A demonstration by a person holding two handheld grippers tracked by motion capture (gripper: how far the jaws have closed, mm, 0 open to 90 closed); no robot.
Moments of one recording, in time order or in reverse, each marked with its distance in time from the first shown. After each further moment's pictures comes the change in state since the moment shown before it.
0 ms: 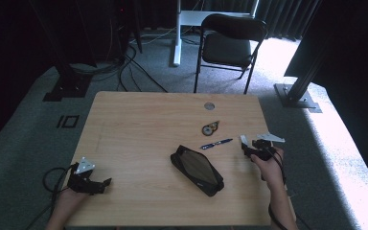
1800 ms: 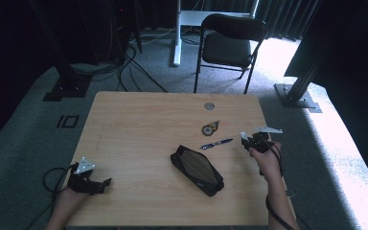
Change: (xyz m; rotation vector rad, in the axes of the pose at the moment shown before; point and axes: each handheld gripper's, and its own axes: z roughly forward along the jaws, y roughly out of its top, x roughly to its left) left arm 0.000 0.000 0.000 0.000 0.000 0.000; right arm 0.009 0.027 -0.003 0.070 0.019 0.029
